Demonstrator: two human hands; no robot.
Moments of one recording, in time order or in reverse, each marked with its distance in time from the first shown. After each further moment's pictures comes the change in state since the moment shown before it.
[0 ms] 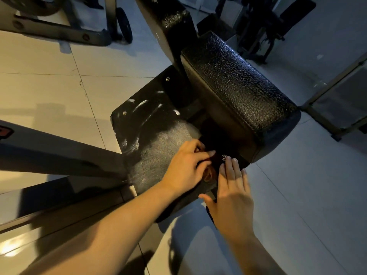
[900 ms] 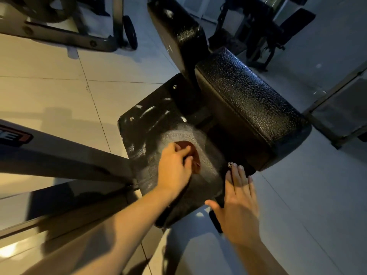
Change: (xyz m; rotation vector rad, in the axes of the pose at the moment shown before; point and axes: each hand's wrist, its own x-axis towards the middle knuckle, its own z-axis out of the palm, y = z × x) left_hand -0.009 -0.020 -0.017 0.096 0.164 -0.403; right_hand 0.002 -0.006 -0.008 0.022 -0.022 0.027
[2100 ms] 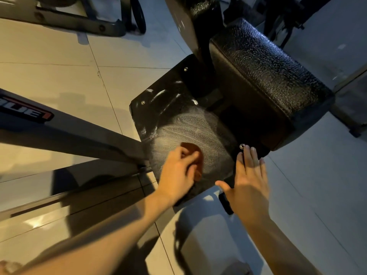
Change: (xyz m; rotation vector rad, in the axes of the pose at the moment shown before) left_hand -0.063 -0.039 -0.007 0.009 -0.102 0.136; right_hand 0.001 -0.003 0.004 0.018 0.015 0.000
